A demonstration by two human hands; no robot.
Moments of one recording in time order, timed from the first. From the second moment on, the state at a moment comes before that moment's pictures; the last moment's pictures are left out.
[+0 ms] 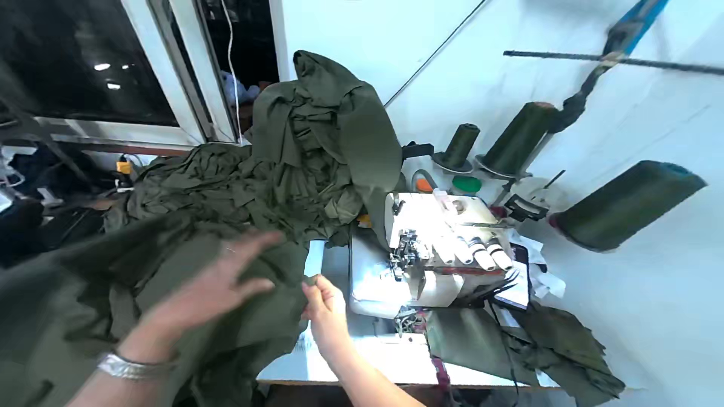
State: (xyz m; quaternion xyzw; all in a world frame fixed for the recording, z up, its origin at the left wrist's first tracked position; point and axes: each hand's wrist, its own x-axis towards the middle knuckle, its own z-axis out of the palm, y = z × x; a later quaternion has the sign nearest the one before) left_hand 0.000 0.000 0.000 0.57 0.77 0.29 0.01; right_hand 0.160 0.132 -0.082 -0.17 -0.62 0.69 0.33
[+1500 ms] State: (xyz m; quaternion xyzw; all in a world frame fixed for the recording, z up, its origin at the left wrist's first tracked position) left_hand -0.005 -0.008 0.003 0.46 0.71 0.53 0.02; right_hand 0.149 0.109 -0.104 -0.11 -0.59 0.79 0.15
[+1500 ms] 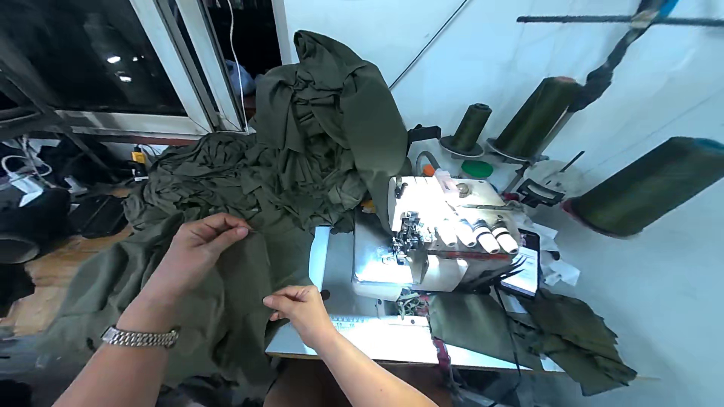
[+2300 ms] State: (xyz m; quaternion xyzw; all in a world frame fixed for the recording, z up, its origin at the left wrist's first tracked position) left_hand 0.139 0.157 -0.041 0.56 0.60 0.58 0.04; right_hand 0.327 0.167 -0.110 -0.27 -0.55 0.65 0.45
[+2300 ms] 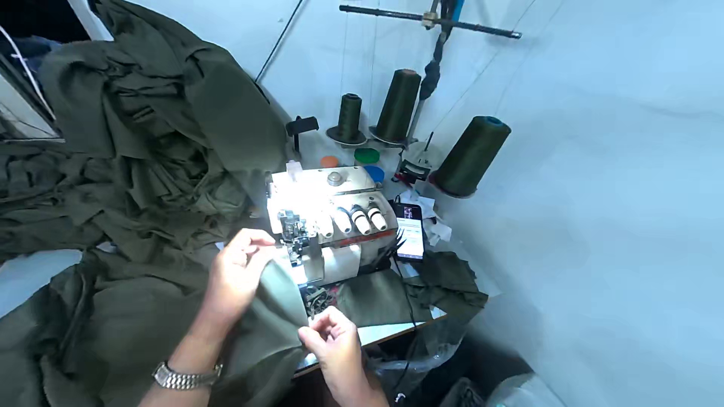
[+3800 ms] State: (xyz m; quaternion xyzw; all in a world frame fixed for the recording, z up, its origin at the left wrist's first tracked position) left_hand 0.119 0.172 -0.065 0.56 0.73 0.38 0.01; right_hand 0.269 0.214 -0.094 -0.38 -0.54 0.62 0.43
